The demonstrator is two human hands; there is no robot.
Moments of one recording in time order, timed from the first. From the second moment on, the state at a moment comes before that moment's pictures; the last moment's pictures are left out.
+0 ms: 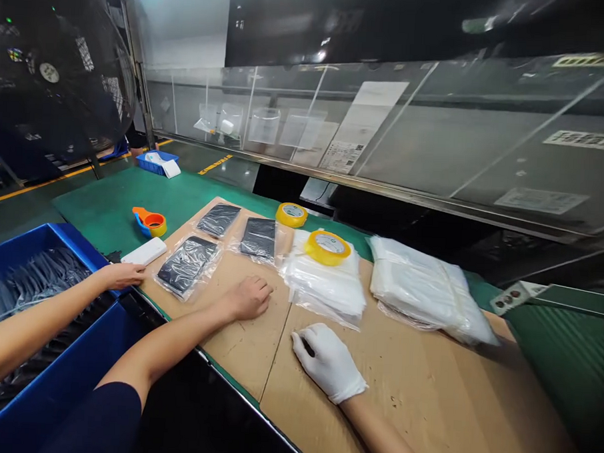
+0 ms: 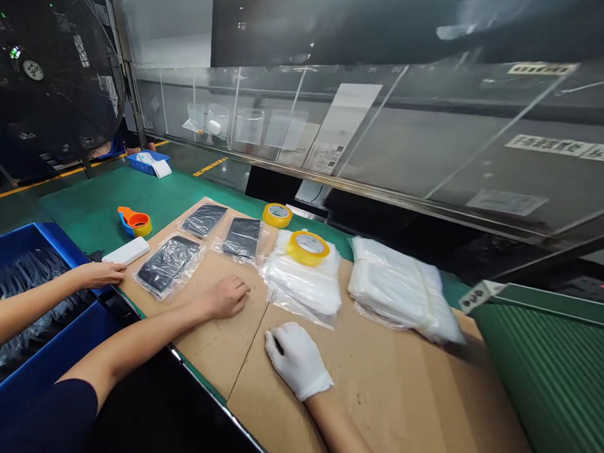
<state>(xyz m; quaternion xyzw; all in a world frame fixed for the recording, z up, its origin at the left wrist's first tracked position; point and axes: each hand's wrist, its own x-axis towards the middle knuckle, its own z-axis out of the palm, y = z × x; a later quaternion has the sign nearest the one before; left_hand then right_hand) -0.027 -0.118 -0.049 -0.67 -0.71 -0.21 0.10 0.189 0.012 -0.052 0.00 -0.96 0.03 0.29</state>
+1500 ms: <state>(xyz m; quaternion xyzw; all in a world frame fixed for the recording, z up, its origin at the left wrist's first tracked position) -0.028 -0.117 -0.053 -0.67 -0.70 -0.21 0.09 0.191 0.010 -0.052 -0.02 -0.96 0.06 0.27</state>
